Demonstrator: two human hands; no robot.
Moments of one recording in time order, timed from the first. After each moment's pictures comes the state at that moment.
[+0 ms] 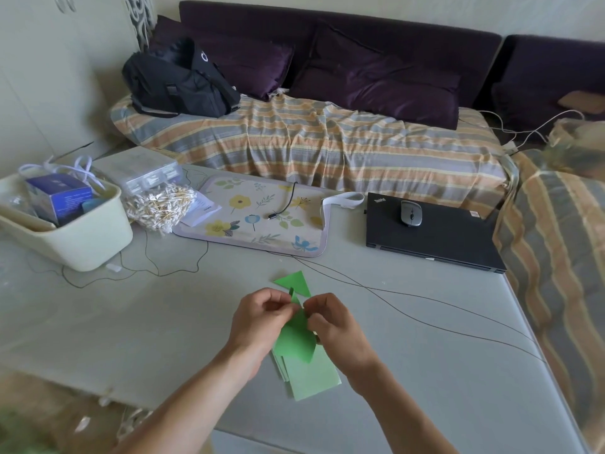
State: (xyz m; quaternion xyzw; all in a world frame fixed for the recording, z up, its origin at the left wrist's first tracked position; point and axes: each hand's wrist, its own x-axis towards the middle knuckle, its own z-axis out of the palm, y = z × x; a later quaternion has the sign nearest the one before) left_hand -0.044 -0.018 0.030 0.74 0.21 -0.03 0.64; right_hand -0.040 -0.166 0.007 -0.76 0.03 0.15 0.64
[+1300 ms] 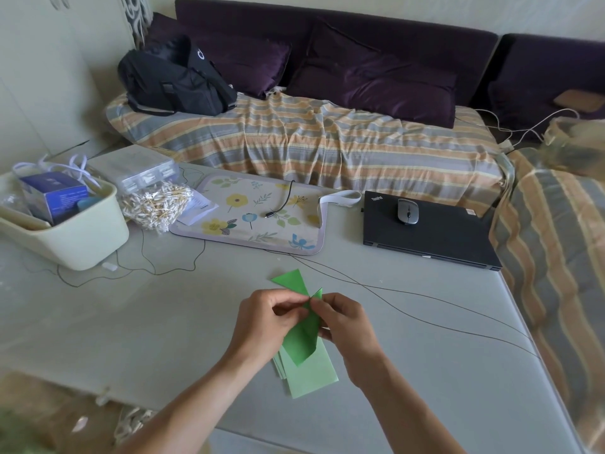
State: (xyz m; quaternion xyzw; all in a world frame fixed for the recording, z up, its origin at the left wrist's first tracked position) left_hand -0.051 -0.021 0.034 0.82 0.05 0.01 0.57; right_hand -0.037 -0.170 0.021 -0.67 0.10 0.13 0.73
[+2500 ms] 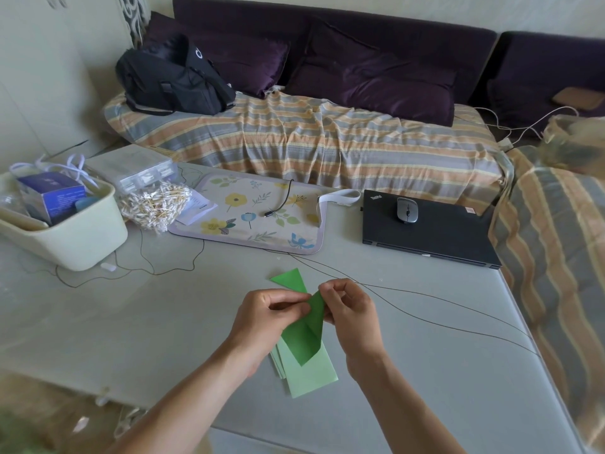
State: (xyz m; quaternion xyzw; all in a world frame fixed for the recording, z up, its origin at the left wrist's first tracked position) left_hand -0.050 -0.022 0.039 0.73 0.09 -0.06 0.68; right_hand -0.031 -0.171 0.020 -0.69 0.11 0.02 0.72
